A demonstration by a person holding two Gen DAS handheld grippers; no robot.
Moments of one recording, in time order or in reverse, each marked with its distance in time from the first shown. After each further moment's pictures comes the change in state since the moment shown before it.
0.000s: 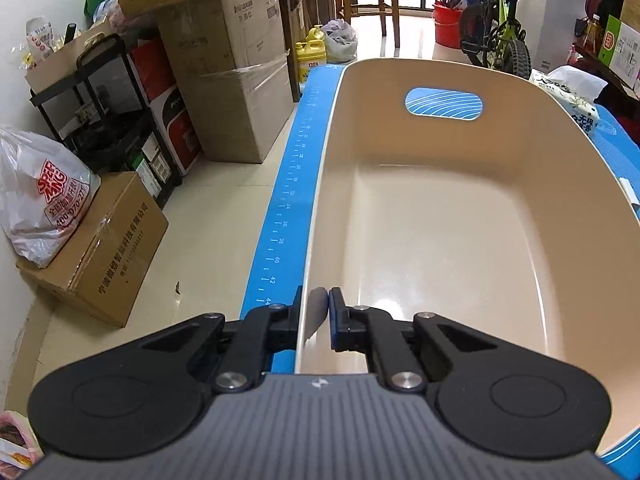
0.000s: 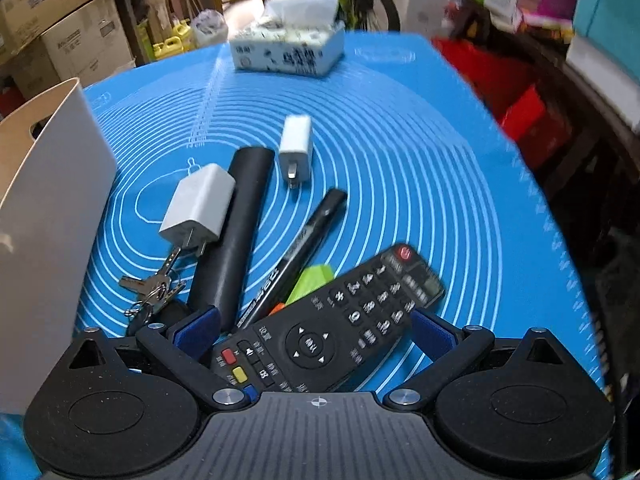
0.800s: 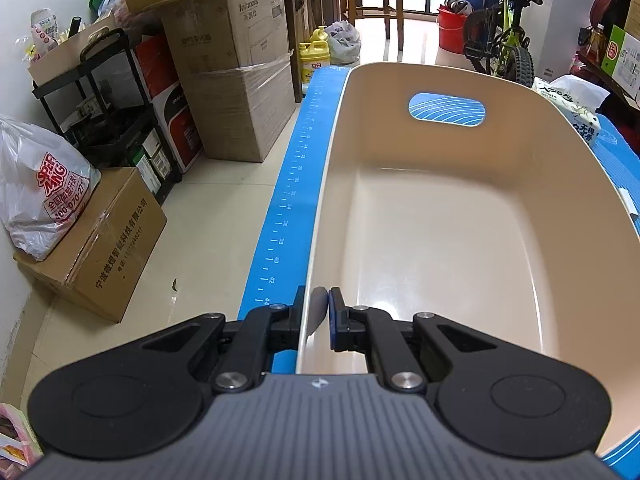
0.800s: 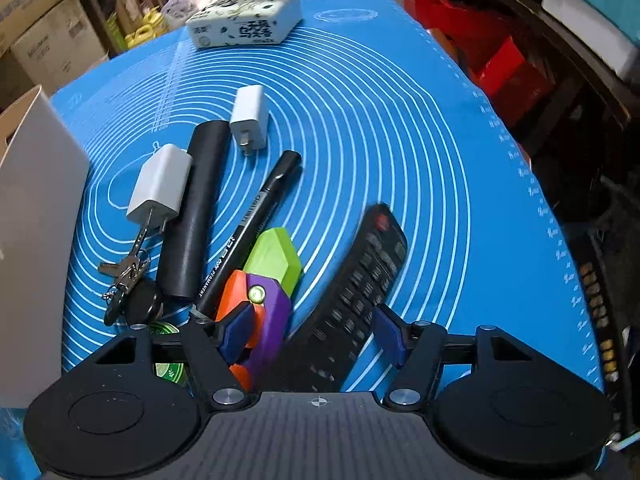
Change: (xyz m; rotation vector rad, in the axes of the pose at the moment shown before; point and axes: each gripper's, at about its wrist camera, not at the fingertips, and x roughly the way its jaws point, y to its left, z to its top) left arm 0.001 0.003 -0.001 -0.021 -0.003 -0.006; right arm 0.000 -0.032 -0.010 0.096 0.088 -0.002
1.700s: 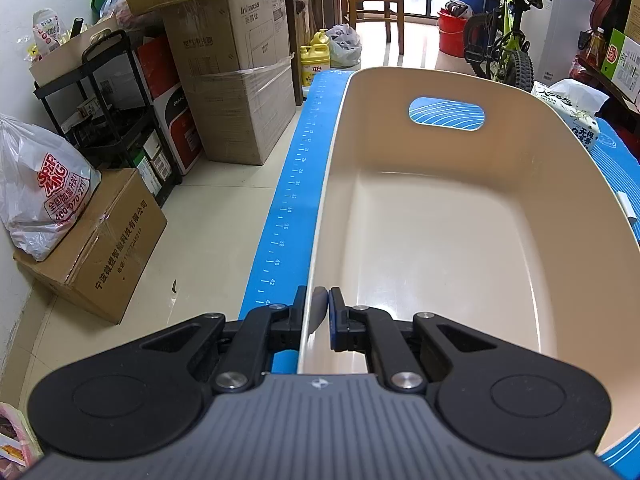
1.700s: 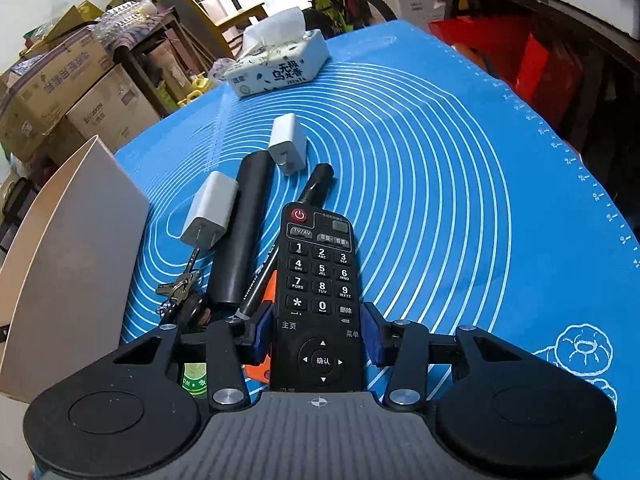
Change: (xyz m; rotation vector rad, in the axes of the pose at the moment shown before) left arm -0.001 0.000 0.000 -0.005 -0.006 -0.001; right arm 0.004 -0.025 -0.036 0.083 -0.178 0.254
